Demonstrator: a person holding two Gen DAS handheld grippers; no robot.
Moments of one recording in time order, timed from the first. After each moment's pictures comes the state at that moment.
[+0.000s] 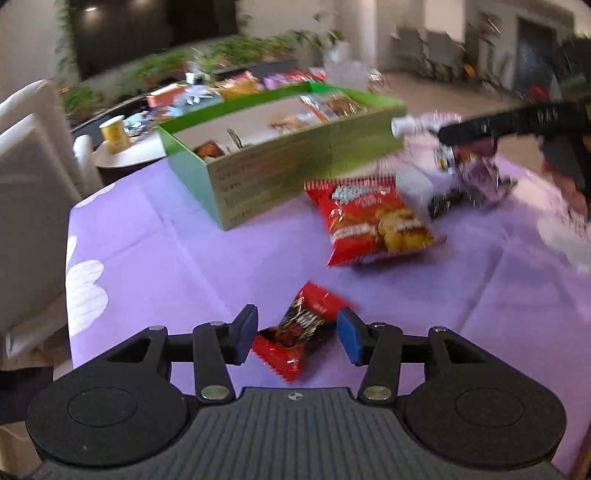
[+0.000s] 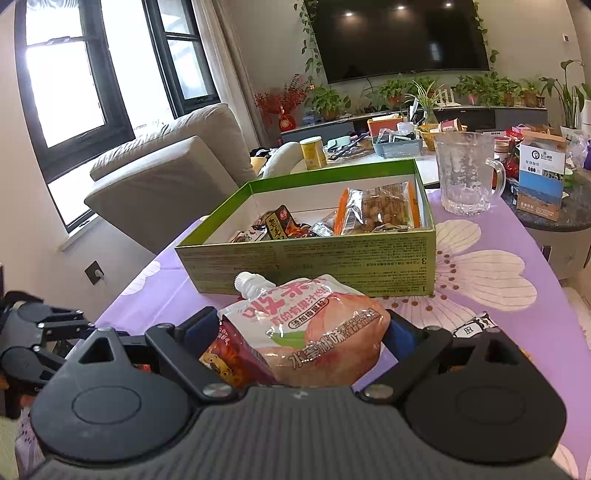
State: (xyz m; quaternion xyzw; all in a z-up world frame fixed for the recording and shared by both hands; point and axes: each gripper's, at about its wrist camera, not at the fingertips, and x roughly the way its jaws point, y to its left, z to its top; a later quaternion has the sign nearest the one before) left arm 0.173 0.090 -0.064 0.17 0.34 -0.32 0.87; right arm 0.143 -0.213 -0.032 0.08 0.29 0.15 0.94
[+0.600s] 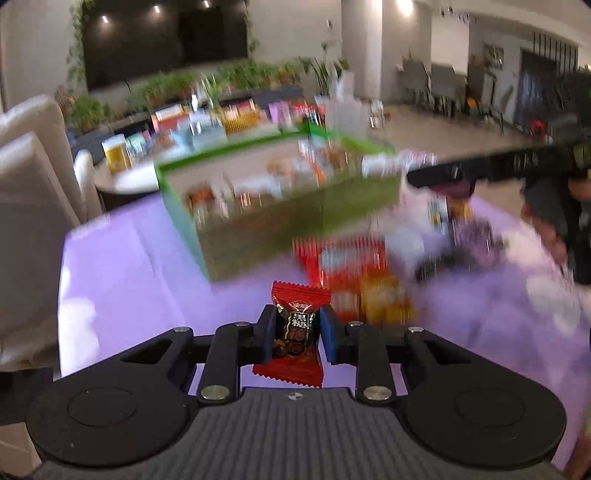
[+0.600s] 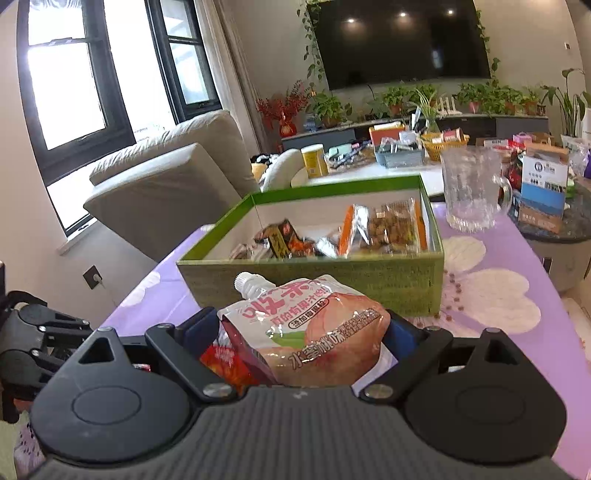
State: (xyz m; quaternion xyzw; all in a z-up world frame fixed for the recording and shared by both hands) left arm 0.180 0.065 -0.029 0.12 0.29 -0.32 0.90; right arm 0.159 -0.204 -0.018 0.08 0.27 0.15 0.95
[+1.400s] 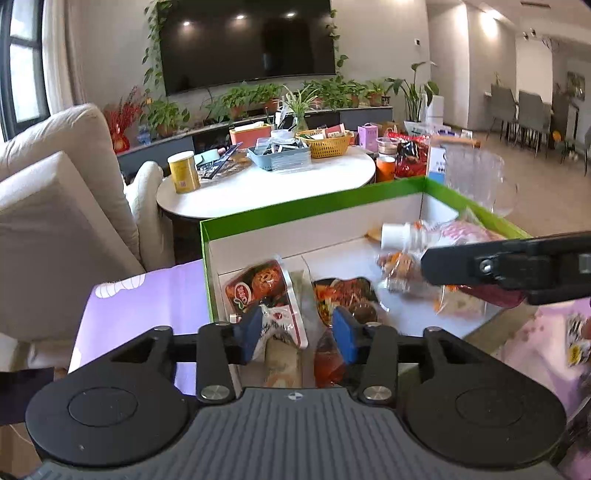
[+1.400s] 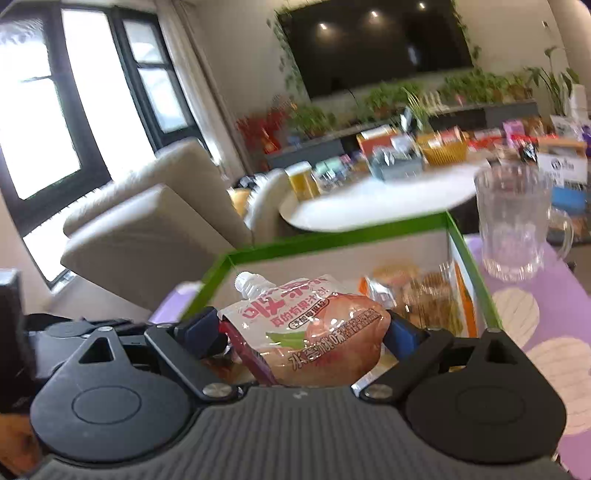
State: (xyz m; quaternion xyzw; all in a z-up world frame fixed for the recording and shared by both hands) left arm 0.311 0.004 -0.038 0.10 0.27 -0.18 0.94; right arm 0.258 -0.190 -0.029 0.13 0.29 0.11 0.94
